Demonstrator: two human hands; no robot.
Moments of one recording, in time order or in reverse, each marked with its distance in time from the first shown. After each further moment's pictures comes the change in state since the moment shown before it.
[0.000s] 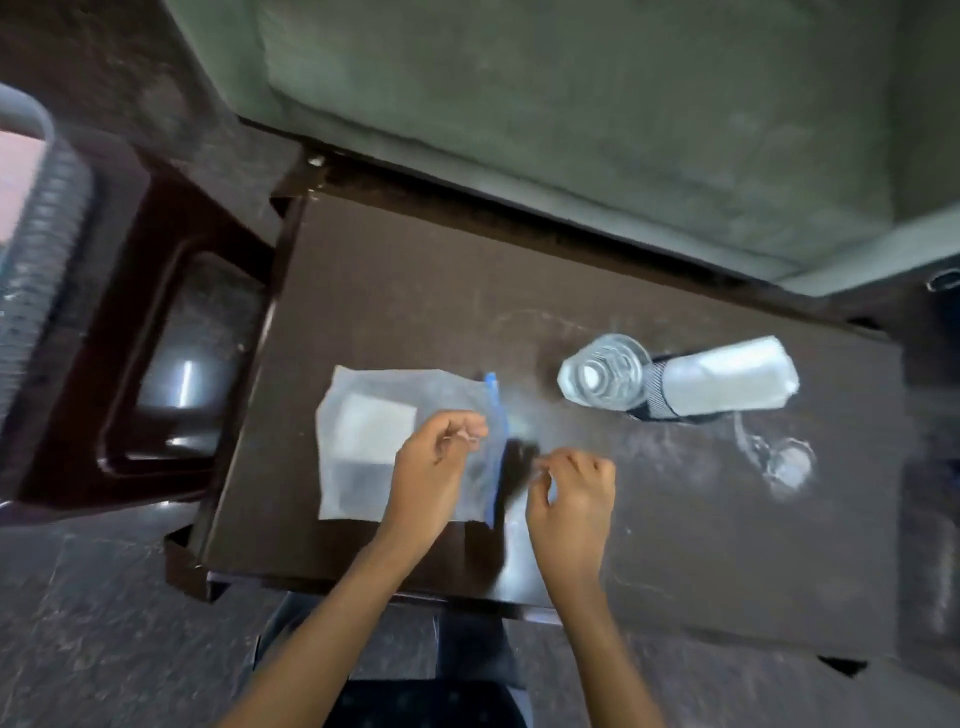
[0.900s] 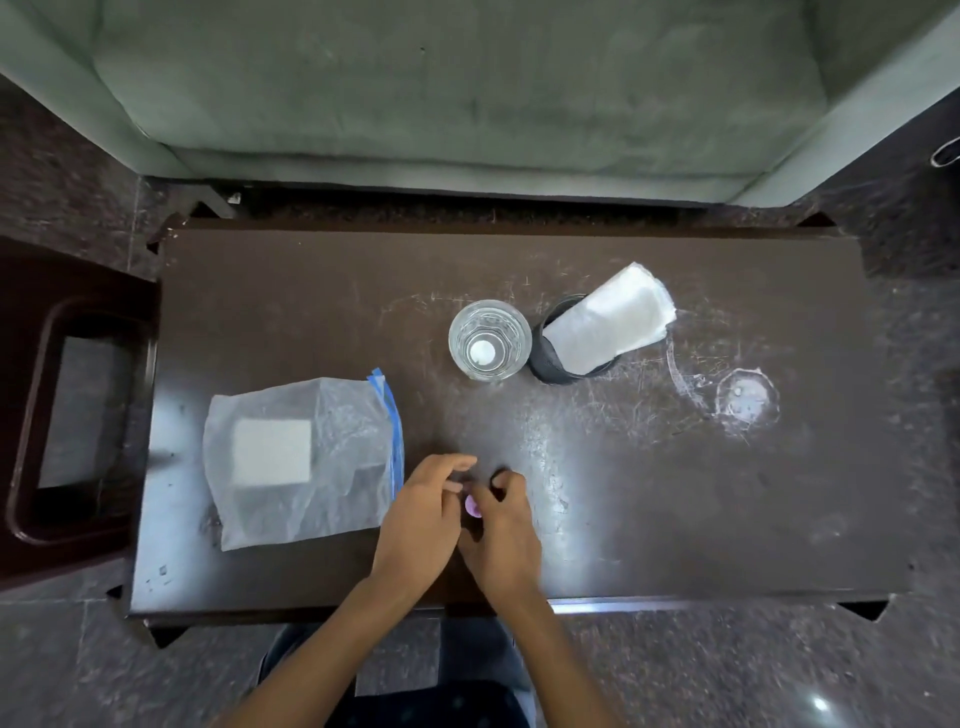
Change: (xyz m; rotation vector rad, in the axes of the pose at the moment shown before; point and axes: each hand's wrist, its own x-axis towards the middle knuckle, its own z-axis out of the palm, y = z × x) left_hand -0.028 -0.039 0.099 0.666 -0.208 0.057; right_hand -0.037 0.081 0.007 0.095 -0.547 0.251
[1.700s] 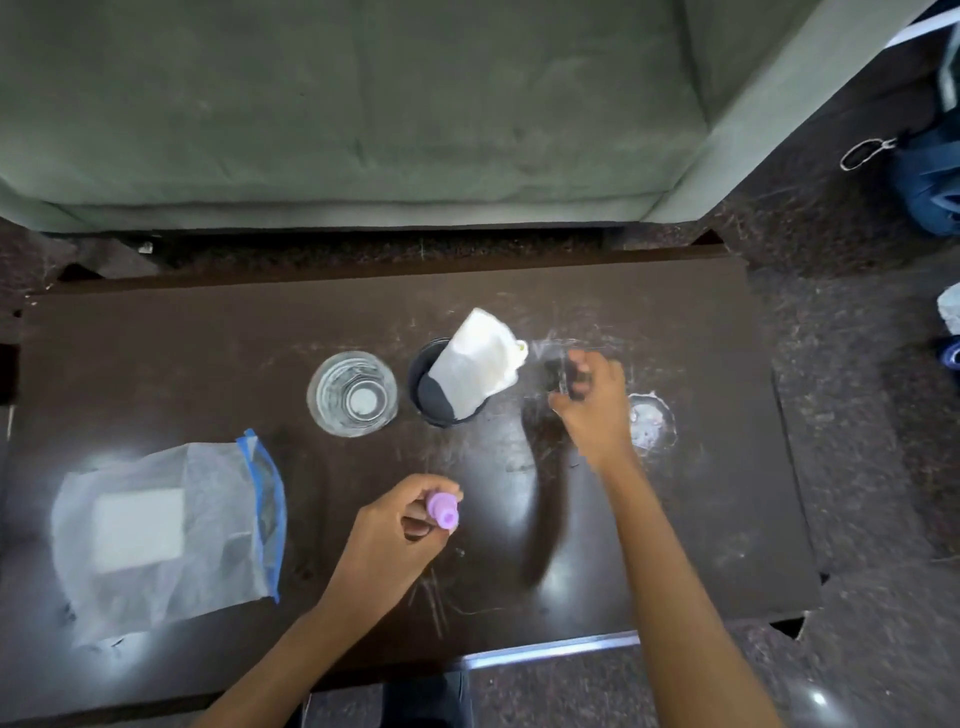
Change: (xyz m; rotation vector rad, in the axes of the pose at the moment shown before) left_hand 0.025 0.072 0.053 -0.161 -0.067 0.099; right_hand 0.124 0.093 -0.210 0.449 0.331 0.111
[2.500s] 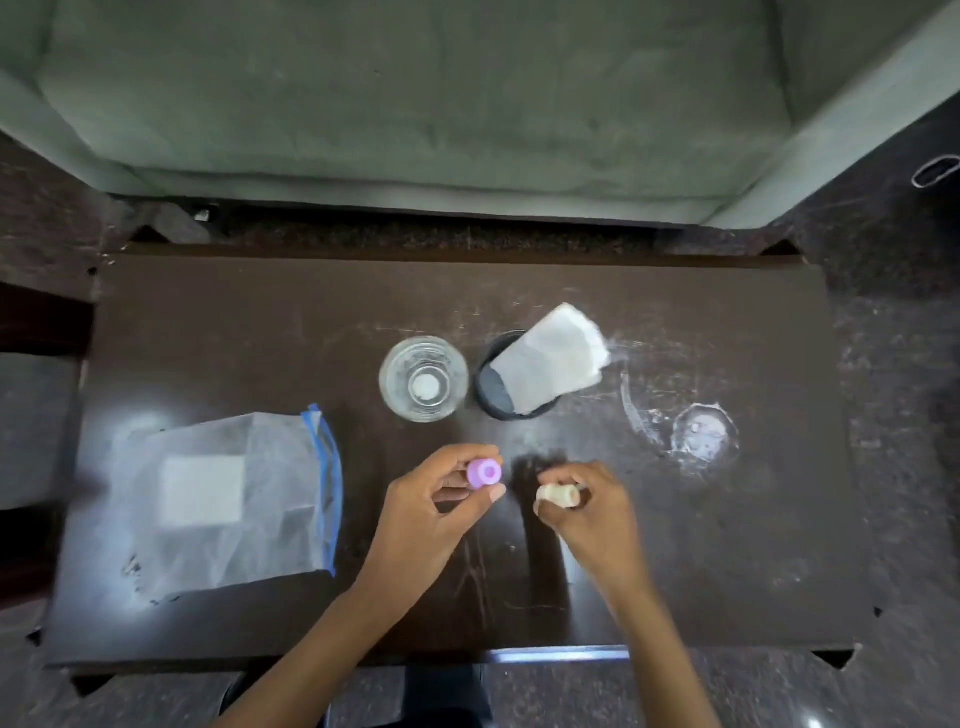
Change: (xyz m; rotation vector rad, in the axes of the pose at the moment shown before) left_hand -0.002 0.016 -0.029 -0.228 0.094 0.033; right_hand -0.101 -0.004 0.039 -0.080 -0.221 0.024
